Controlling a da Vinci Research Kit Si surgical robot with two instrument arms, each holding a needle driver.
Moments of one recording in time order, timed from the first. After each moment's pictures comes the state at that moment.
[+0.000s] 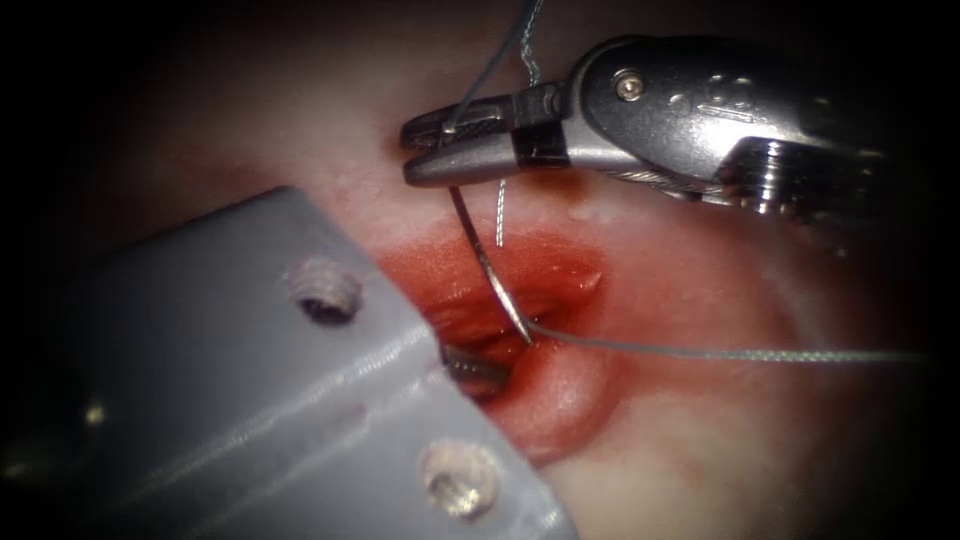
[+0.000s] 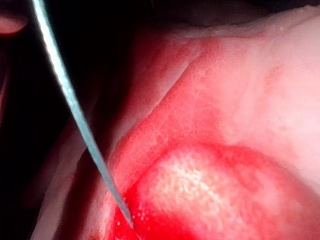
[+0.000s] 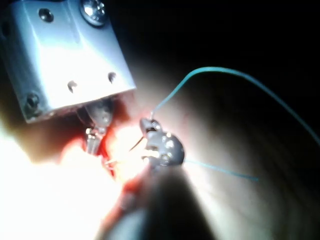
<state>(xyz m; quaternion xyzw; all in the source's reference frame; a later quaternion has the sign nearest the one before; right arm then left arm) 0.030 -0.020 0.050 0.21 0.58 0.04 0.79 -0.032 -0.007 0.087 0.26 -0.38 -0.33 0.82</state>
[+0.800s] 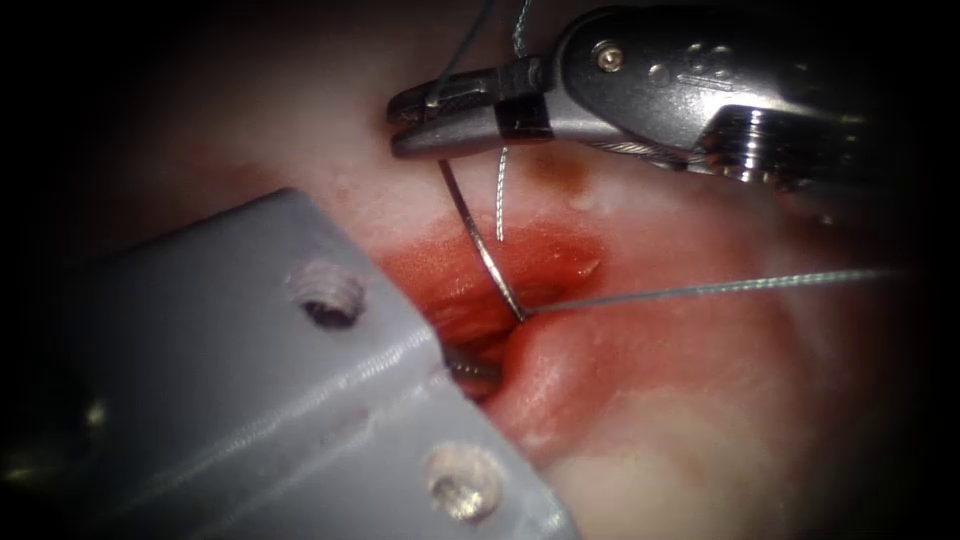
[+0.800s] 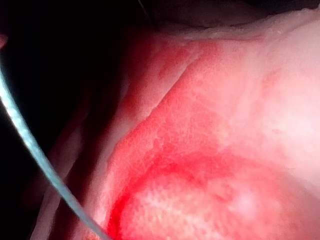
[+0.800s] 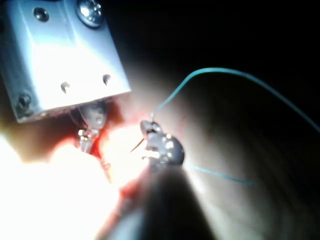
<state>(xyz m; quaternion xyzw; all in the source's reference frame) 0.031 -0.018 0.050 0.16 0.58 0.02 0.80 -0.032 -0.007 0.087 0.26 -0.38 -0.33 0.82</state>
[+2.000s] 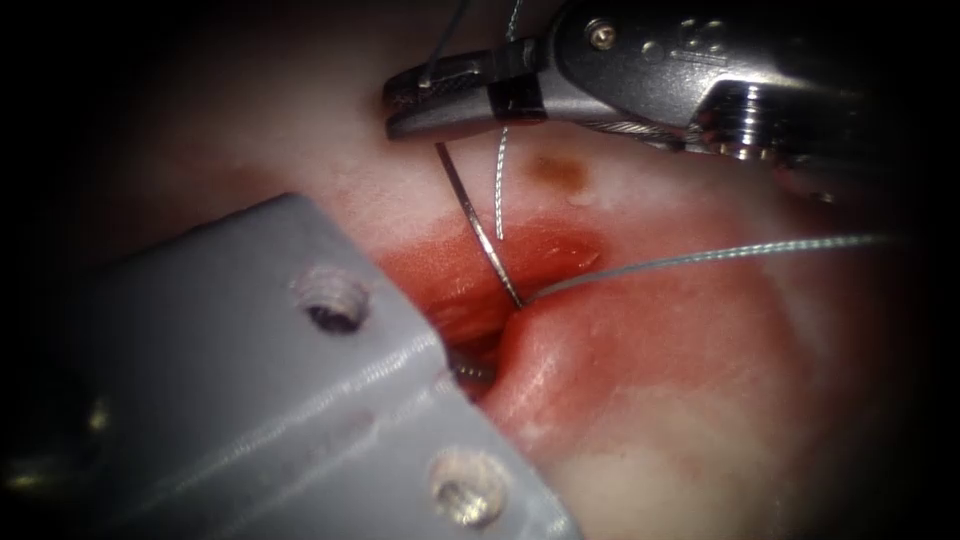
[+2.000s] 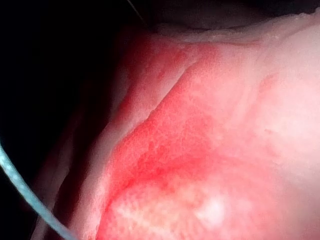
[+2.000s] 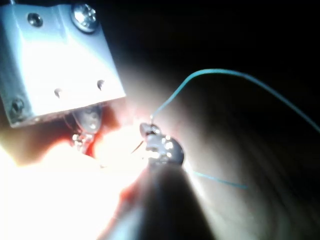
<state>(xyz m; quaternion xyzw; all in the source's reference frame) 0.032 -0.017 0.049 0.13 0.58 -0.03 0.80 -0.032 -0.007 0.087 0.25 -0.39 -0.32 0.83</state>
